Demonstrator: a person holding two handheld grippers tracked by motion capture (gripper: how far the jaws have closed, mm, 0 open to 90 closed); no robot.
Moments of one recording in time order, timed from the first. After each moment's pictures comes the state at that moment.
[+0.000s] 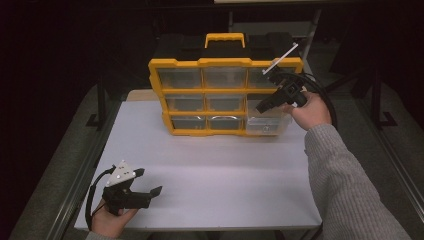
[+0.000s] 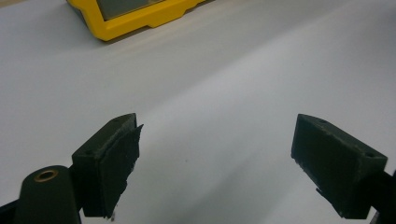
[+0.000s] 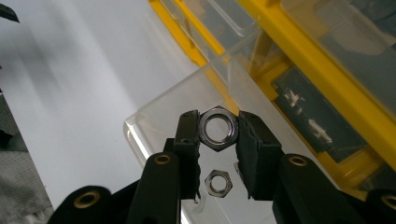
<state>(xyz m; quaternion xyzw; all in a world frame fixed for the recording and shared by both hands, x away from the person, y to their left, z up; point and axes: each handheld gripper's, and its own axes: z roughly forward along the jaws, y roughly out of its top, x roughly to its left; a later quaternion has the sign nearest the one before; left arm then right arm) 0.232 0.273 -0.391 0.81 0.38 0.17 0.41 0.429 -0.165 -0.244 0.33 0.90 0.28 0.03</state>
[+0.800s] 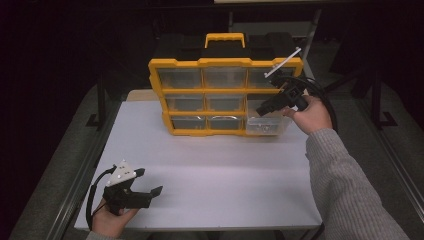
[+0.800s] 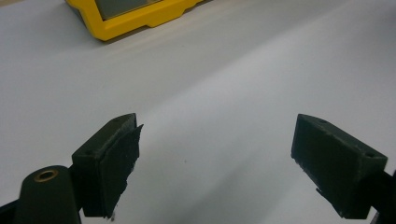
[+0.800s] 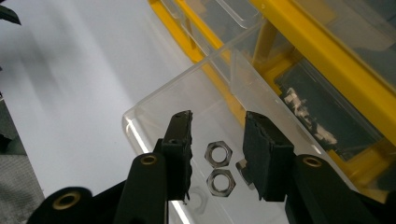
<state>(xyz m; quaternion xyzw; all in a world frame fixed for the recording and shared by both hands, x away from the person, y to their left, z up) 0.233 0.272 -0.392 0.81 0.37 0.18 0.41 0.421 -0.171 -0.248 0.33 0.90 0.30 0.03</state>
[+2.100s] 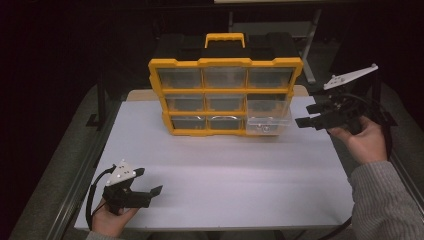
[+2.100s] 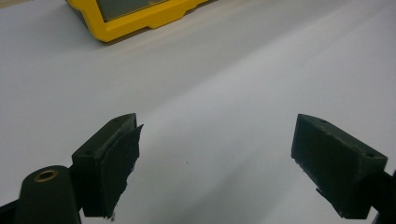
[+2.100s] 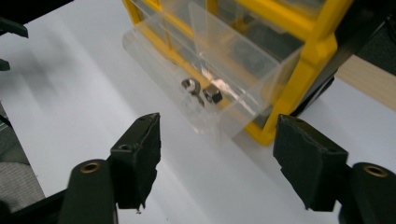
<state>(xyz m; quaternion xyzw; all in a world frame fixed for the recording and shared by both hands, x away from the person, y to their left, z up) 0.234 0.273 -0.391 0.81 0.37 0.18 0.42 0.346 -0.271 -0.247 0.37 0.84 0.37 0.10</state>
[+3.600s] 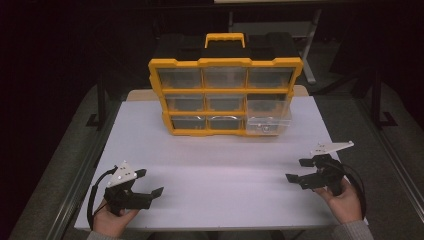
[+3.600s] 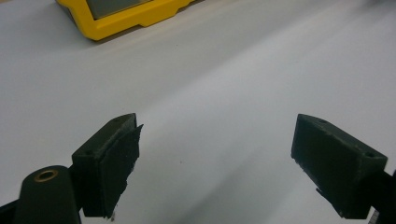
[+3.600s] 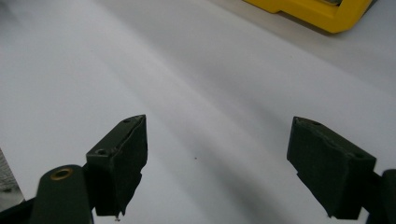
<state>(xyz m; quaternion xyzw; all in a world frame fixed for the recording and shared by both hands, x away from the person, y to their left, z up) 0.233 0.272 -0.399 0.82 0.37 0.16 0.42 0.280 -0.264 -0.399 0.41 0.83 0.38 0.08</state>
